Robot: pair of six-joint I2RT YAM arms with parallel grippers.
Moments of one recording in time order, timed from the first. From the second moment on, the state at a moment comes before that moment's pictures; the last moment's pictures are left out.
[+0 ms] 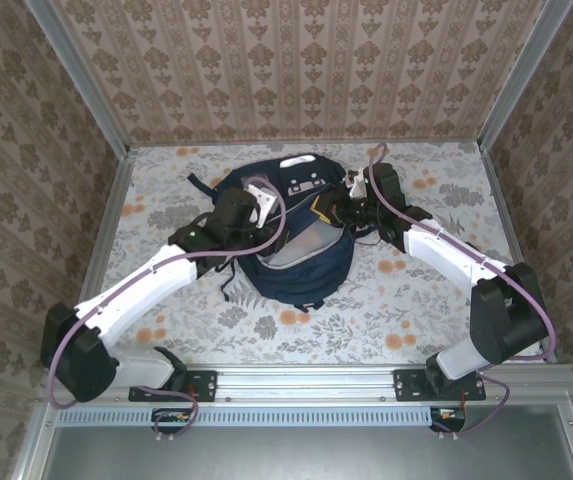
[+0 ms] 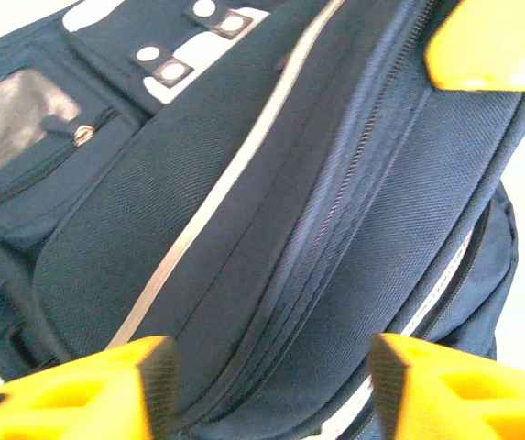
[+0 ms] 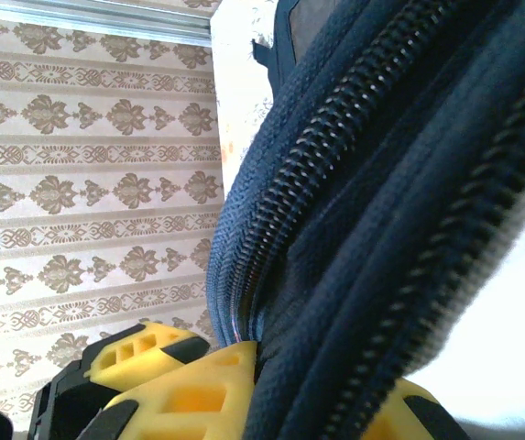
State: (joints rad) left arm -0.72 1.32 1.07 -0.47 0.03 -0.13; right arm 0.39 1.51 1.06 -0.07 -0.56 1.10
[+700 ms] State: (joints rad) left arm -0.61 1.52 1.21 -0.48 0.31 0.02; right arm 0.38 1.45 1.07 -0.22 -0.53 0.92
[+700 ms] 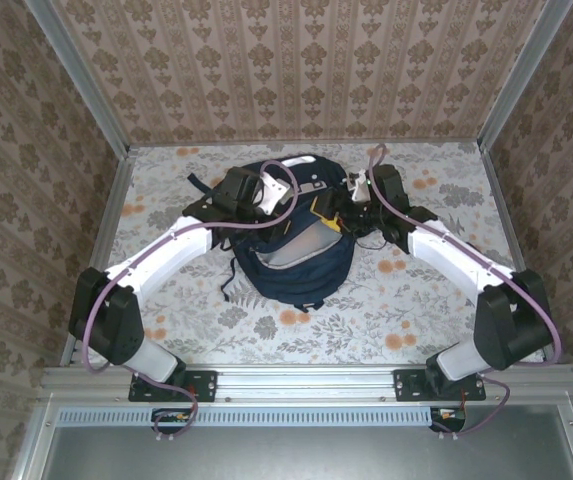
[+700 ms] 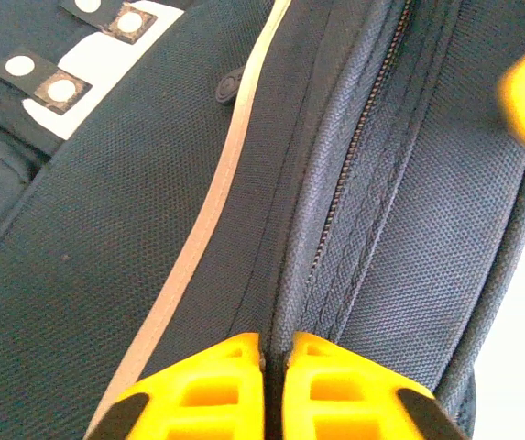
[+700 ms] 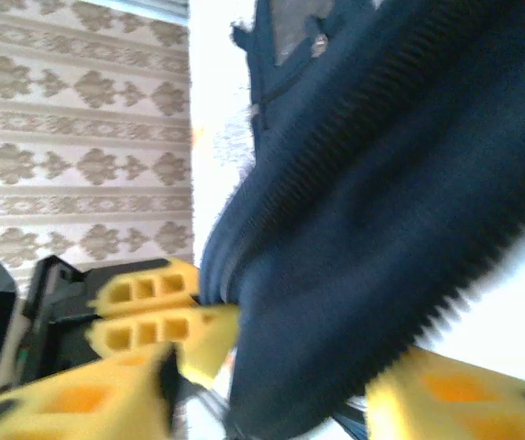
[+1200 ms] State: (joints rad) left arm -0.60 1.34 1.06 -0.46 -0.05 -0.01; right arm -0.04 1.36 1.04 -0.58 0.00 0.63
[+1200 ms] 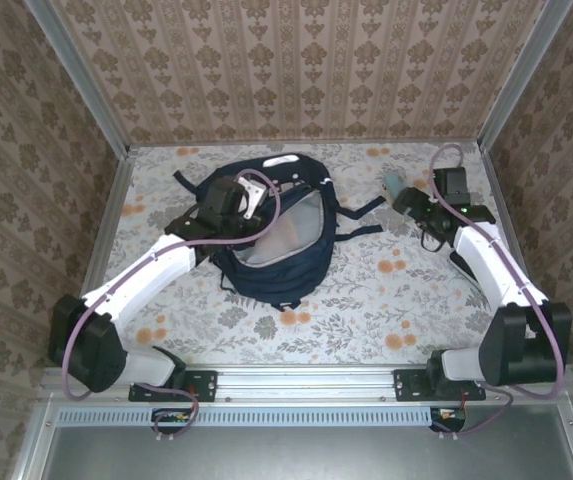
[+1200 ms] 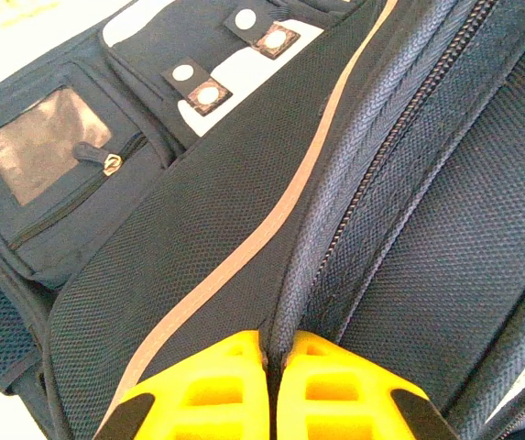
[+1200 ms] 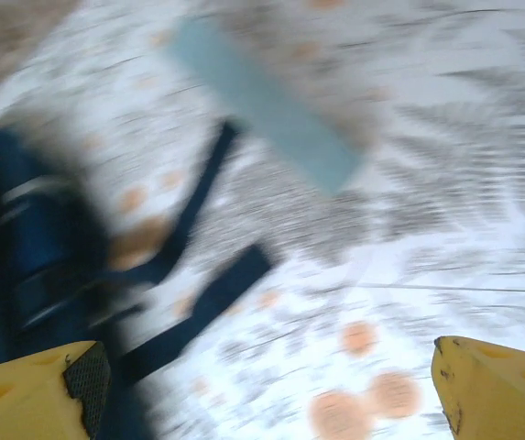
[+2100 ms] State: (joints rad) left arm -0.59 1.25 0.97 -0.50 -0.15 -0.10; right arm -0.38 1.53 0.92 -0.53 0.01 0.70
